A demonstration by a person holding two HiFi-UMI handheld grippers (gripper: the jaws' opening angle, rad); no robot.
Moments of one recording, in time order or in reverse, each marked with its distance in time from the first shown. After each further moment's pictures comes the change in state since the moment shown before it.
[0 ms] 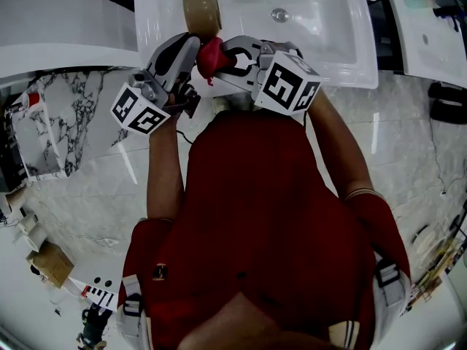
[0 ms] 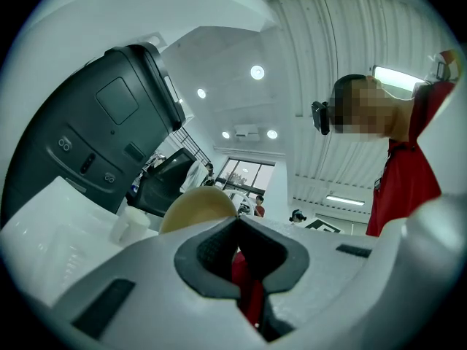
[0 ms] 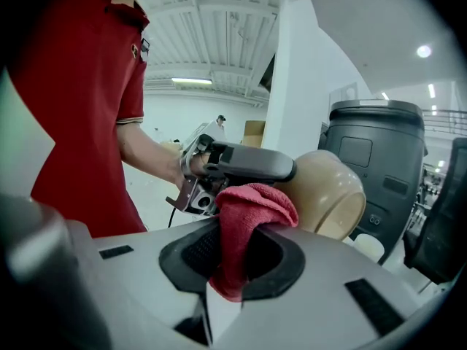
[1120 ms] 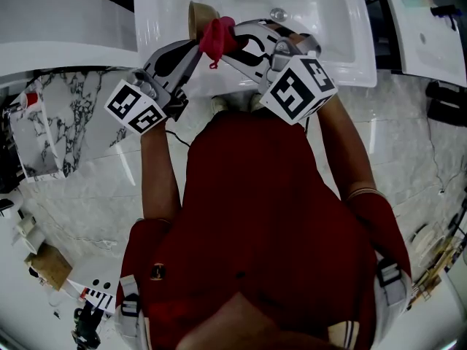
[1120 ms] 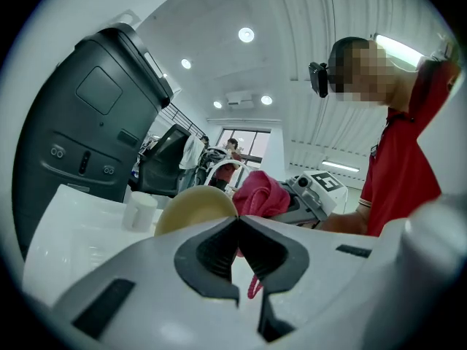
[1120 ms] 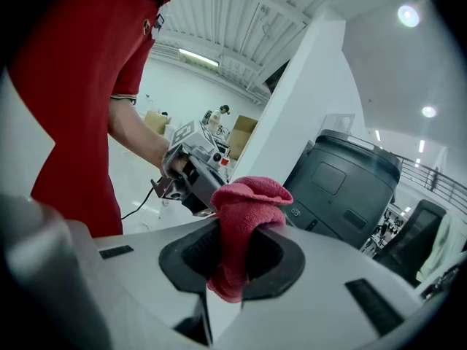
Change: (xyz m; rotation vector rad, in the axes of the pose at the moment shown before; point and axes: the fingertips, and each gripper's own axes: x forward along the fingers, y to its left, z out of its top) left arm -0.012 0.003 -0.033 0.110 0.277 -0.002; right arm -0.033 -0.032 0.021 -0.210 0.096 -0.226
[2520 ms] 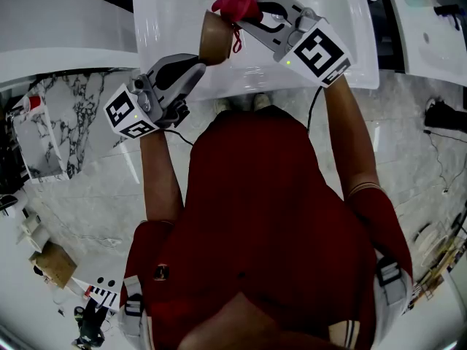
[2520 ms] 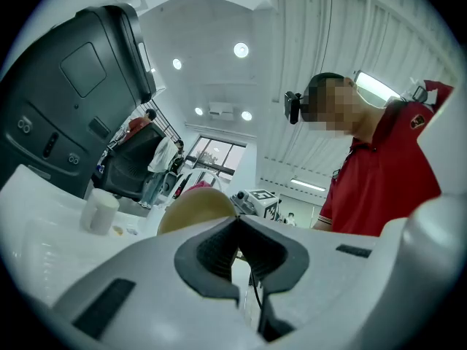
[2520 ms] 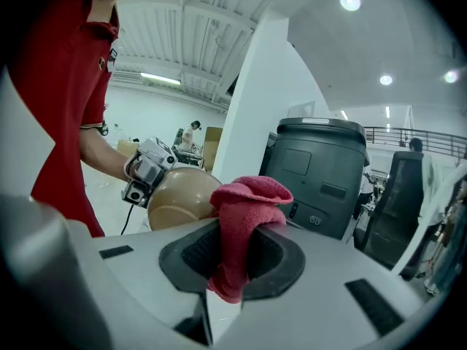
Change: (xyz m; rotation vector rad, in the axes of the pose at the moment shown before) left arm -0.003 -0.037 0.013 -0.053 -0.096 -0.270; right arm -0.017 -0.073 -0.039 0.267 -0.102 -0.108
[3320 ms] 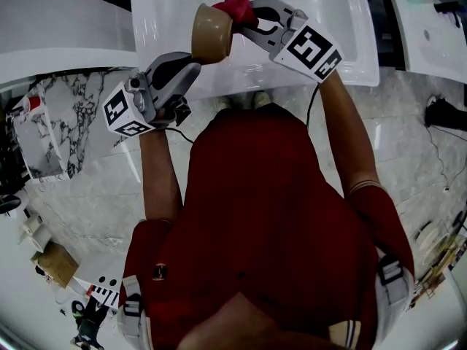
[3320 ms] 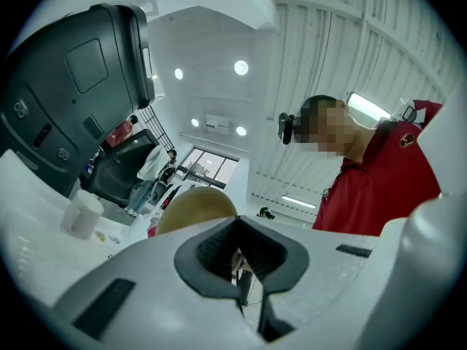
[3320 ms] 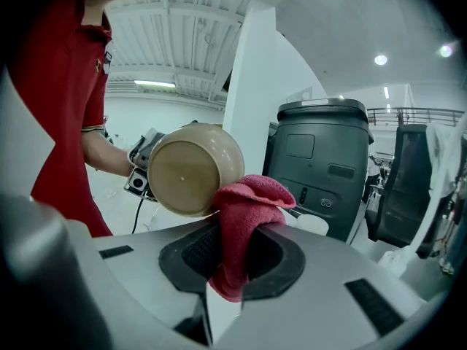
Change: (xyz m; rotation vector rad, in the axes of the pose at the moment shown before) left arm 0.003 -0.010 0.019 -0.044 -0.127 -0.085; right arm 0.010 0.014 -0.034 0.095 0.031 0.059
